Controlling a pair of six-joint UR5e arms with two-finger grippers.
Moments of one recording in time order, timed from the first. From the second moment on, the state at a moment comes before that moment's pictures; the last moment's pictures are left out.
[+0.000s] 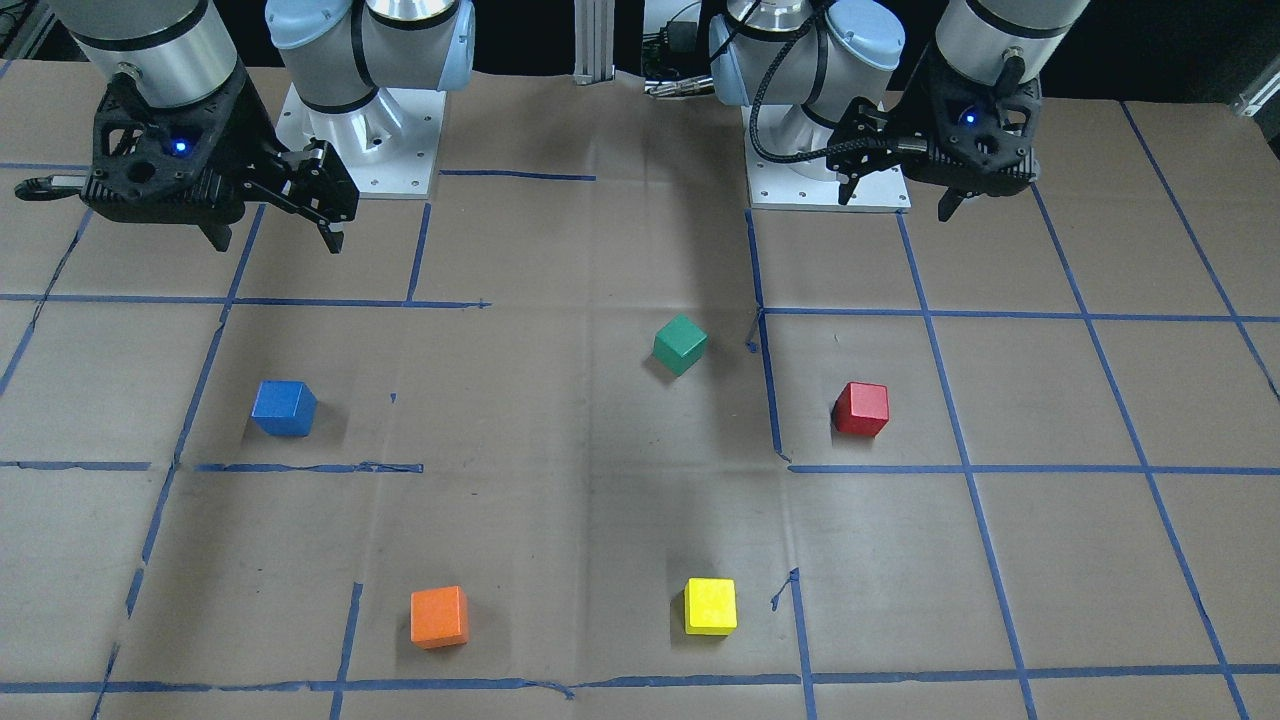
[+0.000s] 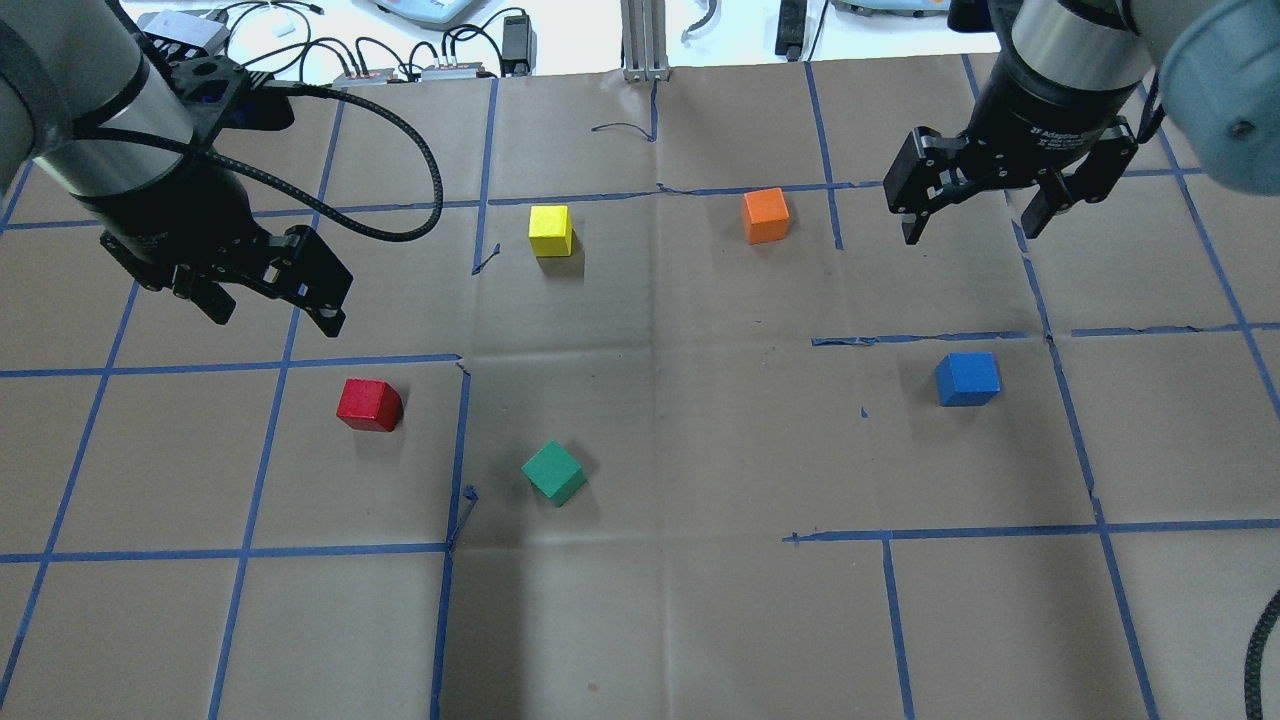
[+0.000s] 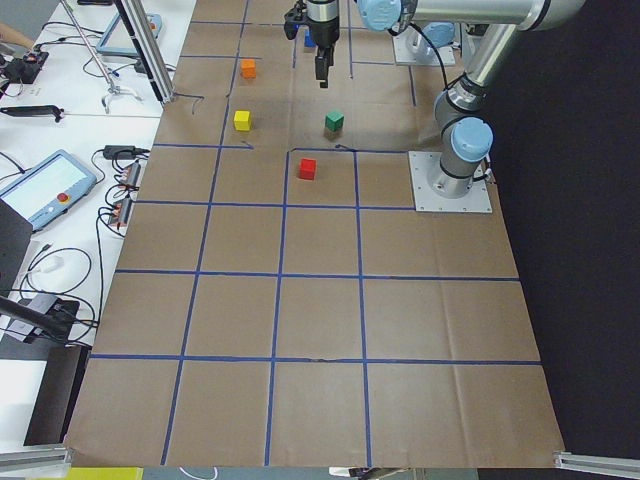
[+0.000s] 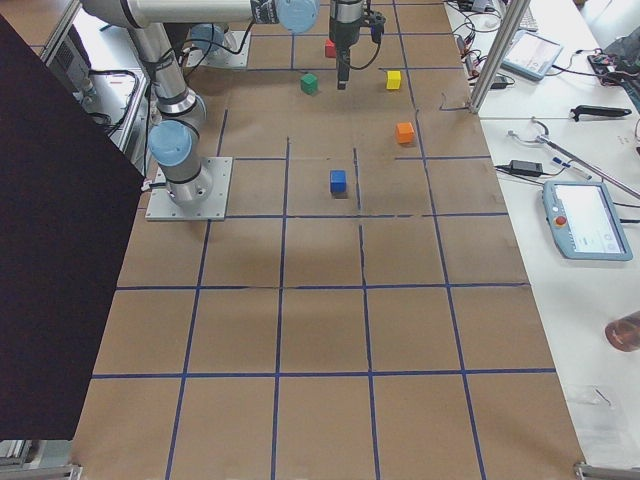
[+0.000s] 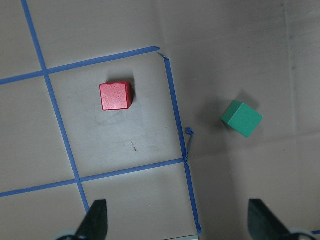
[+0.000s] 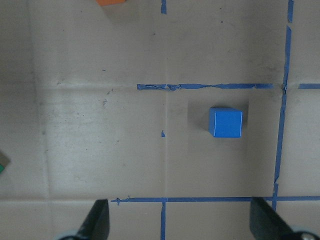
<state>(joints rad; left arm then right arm) -1.47 -1.46 -1.65 -1.70 1.58 0.26 1.55 -1.59 1.57 -1.55 -1.57 -0.02</state>
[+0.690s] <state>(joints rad) -1.40 -1.53 -1.89 -1.34 1.58 0.35 1.55 -1.59 1.57 -1.55 -1.57 -0.02</state>
